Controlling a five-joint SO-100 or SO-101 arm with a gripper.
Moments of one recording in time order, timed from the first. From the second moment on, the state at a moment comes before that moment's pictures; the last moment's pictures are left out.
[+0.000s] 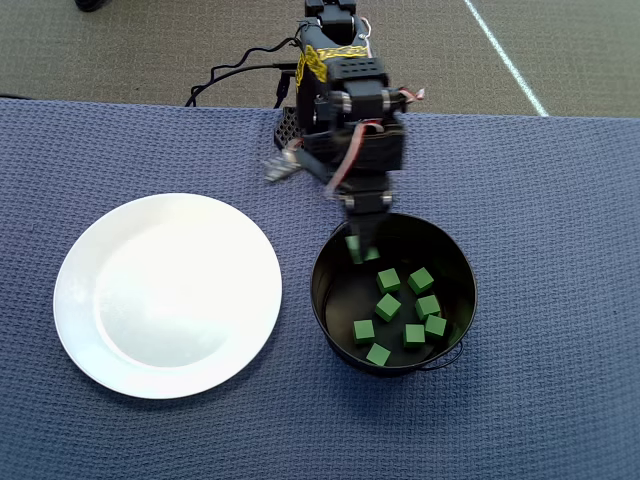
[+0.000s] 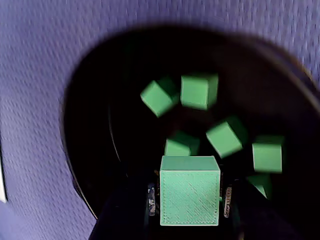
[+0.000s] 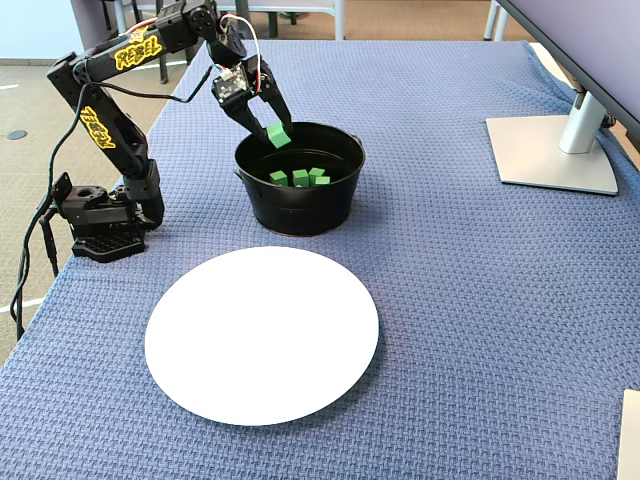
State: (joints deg) arm -13.6 113.6 96.8 74.4 -0.9
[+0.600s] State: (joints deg) arm -4.0 128.0 99.5 73.7 -6.8
